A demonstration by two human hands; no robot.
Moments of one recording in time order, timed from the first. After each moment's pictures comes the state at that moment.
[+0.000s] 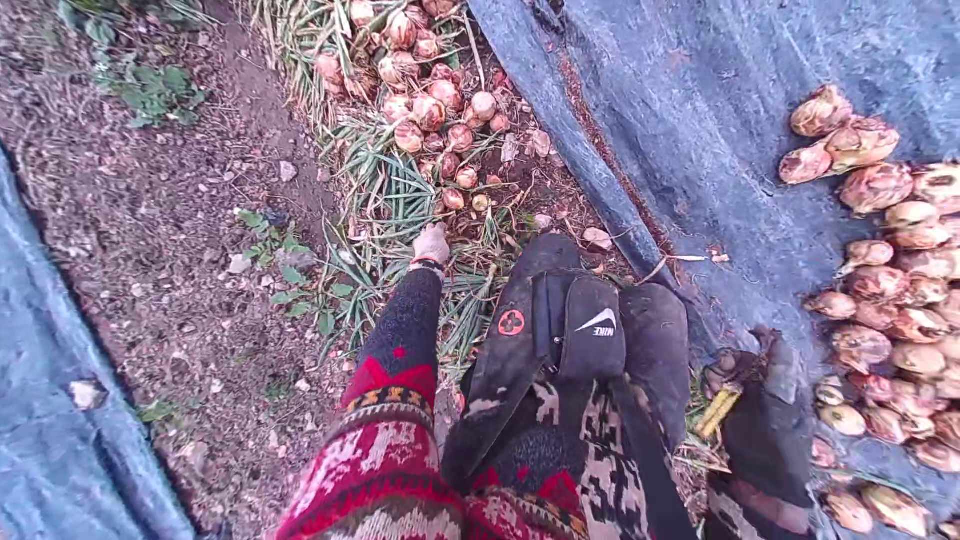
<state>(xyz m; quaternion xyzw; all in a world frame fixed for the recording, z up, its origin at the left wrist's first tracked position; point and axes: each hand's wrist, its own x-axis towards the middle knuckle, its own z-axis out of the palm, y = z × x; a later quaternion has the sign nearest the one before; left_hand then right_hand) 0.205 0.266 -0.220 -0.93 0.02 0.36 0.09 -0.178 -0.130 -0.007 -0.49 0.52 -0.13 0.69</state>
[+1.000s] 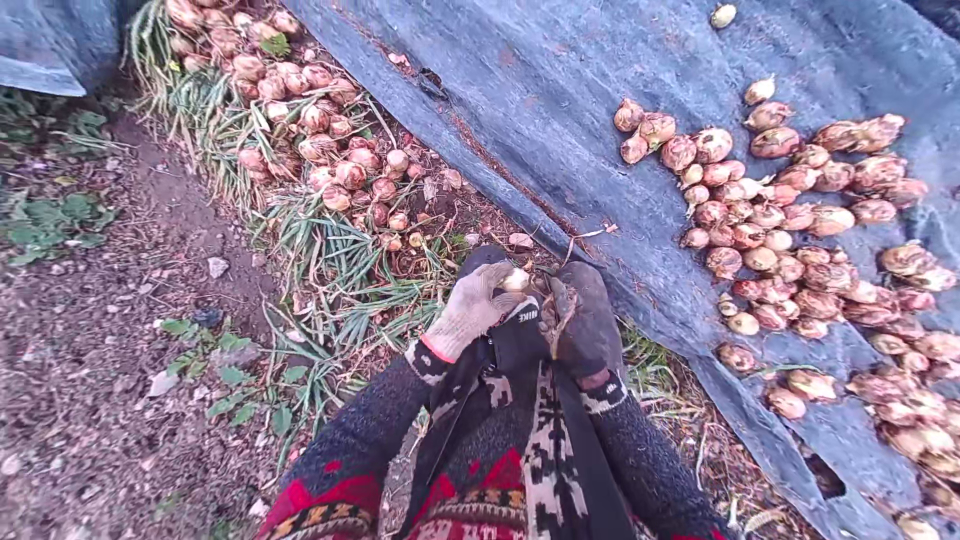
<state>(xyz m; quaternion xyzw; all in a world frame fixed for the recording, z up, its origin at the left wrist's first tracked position) 0.031 0.080 -0.003 -0.82 0.37 0.32 -0.29 -0.144 -0.049 0.014 -0.45 0.38 -0.13 0.79</state>
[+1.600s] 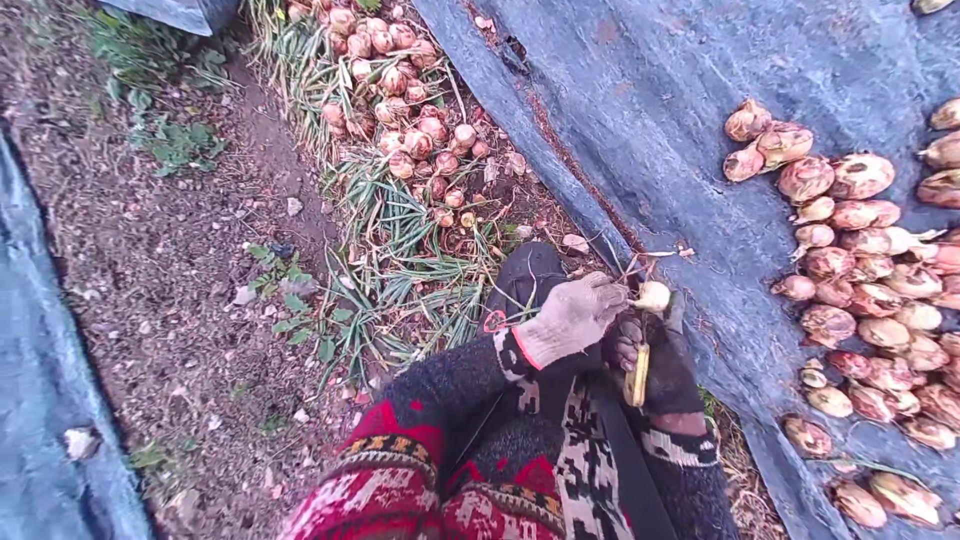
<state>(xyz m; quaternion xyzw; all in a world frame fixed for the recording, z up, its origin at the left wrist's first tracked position) -0.011 0.007 -0.002 -0.79 0.44 0.28 -0.33 -0.168 -0.098 -0.043 -0.08 0.30 -0.01 0.95</state>
